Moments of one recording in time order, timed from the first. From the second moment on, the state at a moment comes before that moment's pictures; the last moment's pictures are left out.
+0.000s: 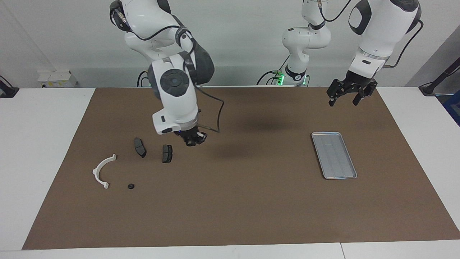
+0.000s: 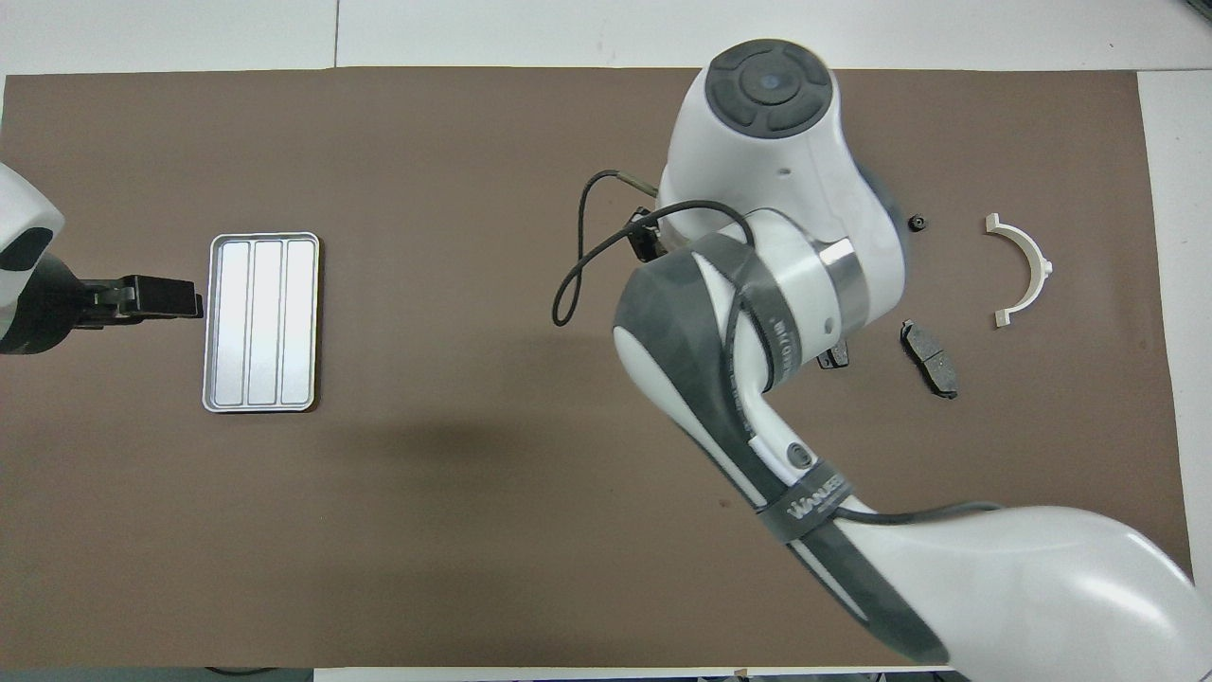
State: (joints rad) left arm -0.04 -0.15 -0.02 -1.88 -0.04 1.85 -0.08; right arm 0.38 0.47 0.17 -1.32 0.00 1.75 1.23
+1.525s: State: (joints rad) left arm 0.00 -0.15 -0.03 -1.90 -0.03 1.86 -0.02; right arm 0.50 0.64 0.17 -1.55 -0.07 2.30 1.48
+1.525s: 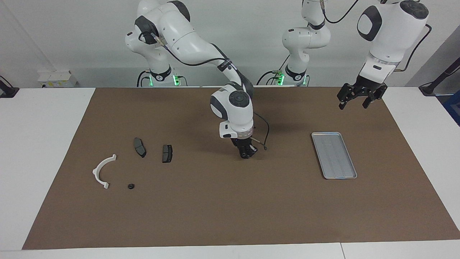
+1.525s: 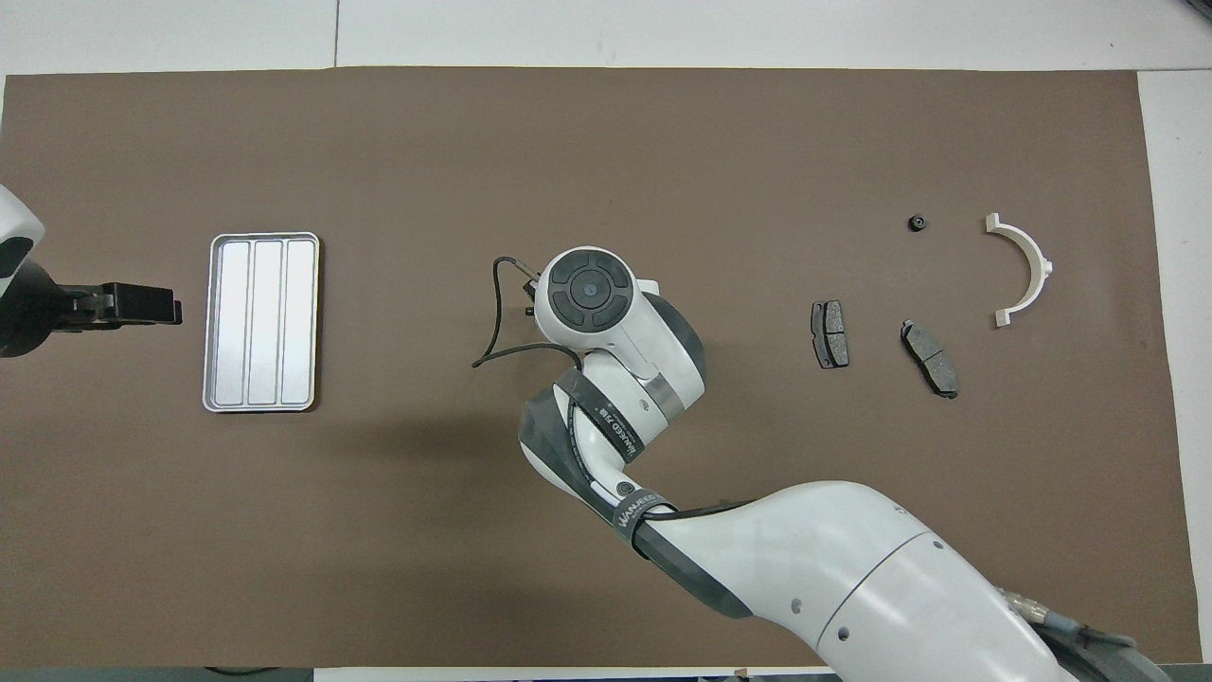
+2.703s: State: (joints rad) left arm -0.52 0.32 -0.06 -1.79 0.04 2.19 -0.88; right arm -0.08 0.50 0.15 -1.49 -0.14 1.98 0.32
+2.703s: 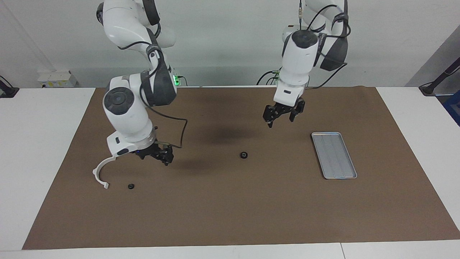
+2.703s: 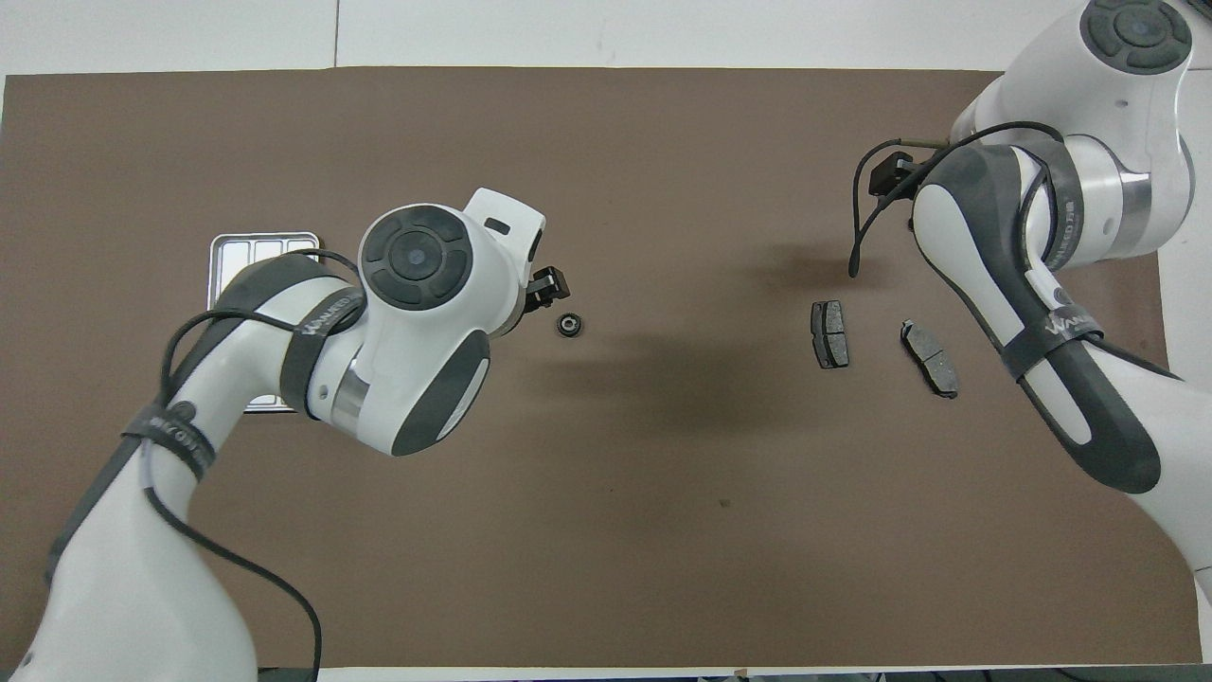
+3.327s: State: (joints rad) left arm -0.64 0.43 -0.06 -1.76 0.04 2.25 -0.94; right arm -0.16 0.60 0.15 -1.55 -0.20 2.16 0.39
